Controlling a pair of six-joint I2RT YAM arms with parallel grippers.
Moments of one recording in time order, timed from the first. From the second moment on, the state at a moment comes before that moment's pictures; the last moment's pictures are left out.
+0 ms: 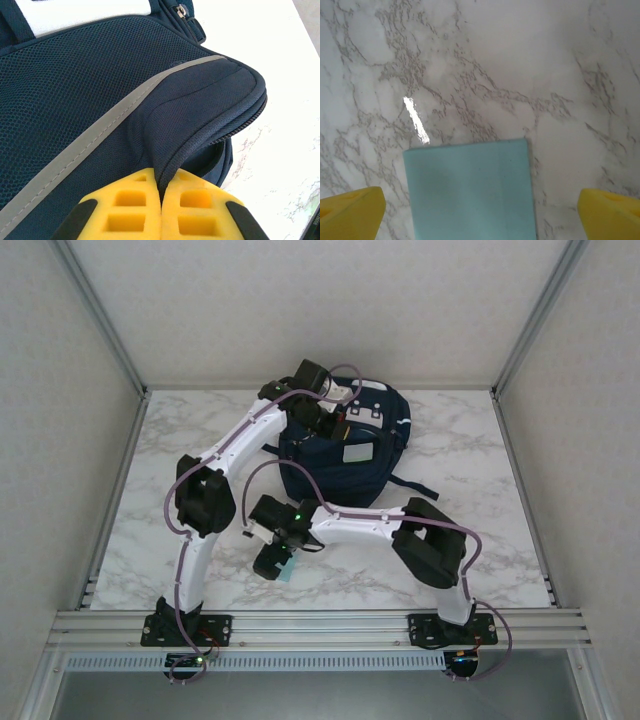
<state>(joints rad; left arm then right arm) -0.59 2.24 2.22 -0.94 0.48 -0.14 1.19 1.98 1.40 -0.58 -0.08 0.00</state>
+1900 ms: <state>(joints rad) -0.59 2.24 2.21 -0.94 0.48 -0.19 0.76 1.31 0.96 -0.60 0.22 0.40</state>
